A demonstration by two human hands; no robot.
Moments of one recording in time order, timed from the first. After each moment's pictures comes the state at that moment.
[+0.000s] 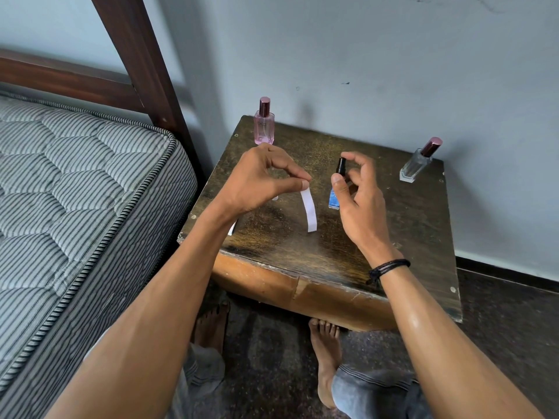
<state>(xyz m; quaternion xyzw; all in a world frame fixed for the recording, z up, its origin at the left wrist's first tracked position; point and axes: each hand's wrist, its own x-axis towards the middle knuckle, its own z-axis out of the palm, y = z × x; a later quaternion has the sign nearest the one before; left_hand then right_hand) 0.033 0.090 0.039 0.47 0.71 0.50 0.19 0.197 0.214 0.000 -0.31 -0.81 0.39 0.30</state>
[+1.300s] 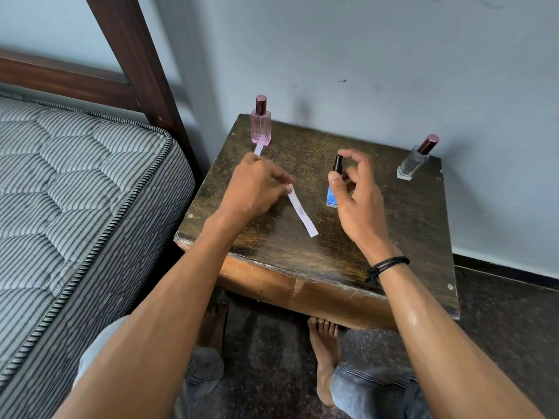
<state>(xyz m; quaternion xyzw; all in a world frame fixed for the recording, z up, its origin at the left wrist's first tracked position) 0.029 0.102 0.002 0.42 0.83 0.35 0.11 0.197 0.224 -0.011 -0.30 -0.83 0.37 0.30</state>
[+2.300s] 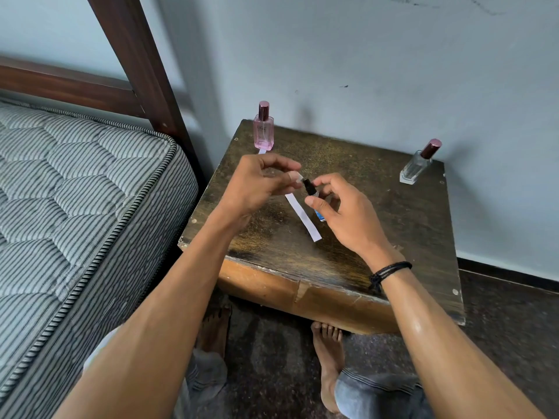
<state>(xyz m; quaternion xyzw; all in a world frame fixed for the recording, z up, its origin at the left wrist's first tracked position) 0.037 0.094 0.026 0.28 0.66 0.62 0.33 0.193 0.223 -0.016 -0.23 -0.89 0.35 0.20</state>
